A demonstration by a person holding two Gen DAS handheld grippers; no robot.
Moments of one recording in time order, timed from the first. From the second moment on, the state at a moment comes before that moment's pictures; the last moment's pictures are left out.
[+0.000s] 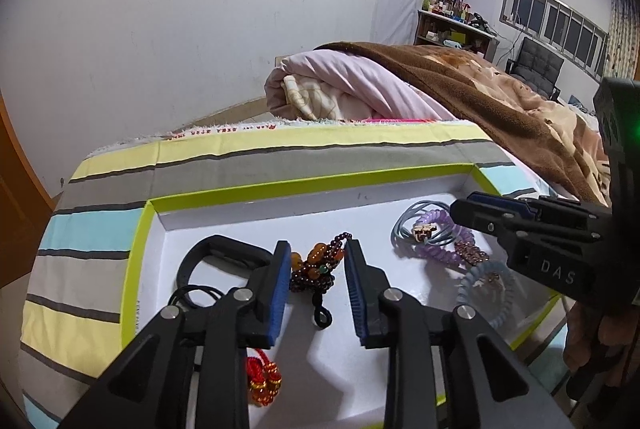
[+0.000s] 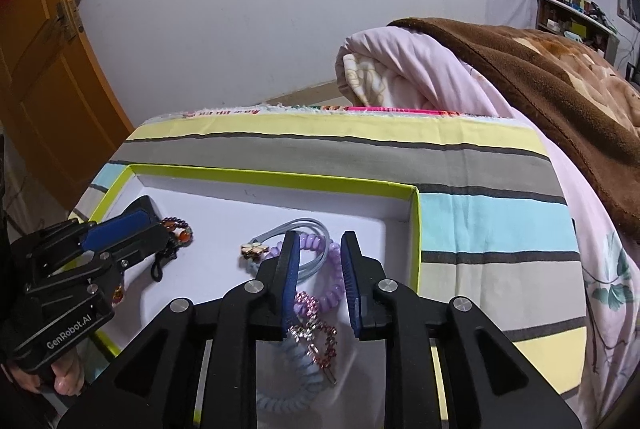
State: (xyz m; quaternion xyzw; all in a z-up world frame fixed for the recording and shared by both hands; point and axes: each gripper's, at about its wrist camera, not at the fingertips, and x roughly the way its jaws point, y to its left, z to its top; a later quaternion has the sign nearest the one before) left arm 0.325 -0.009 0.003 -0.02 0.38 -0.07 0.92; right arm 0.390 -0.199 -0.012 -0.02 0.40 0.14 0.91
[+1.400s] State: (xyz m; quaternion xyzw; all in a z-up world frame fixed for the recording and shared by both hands) left arm 0.069 0.014 0.051 -0.03 0.28 -0.04 0.96; right arm 0.105 -0.194 0.031 -0.02 0.31 0.19 0.93
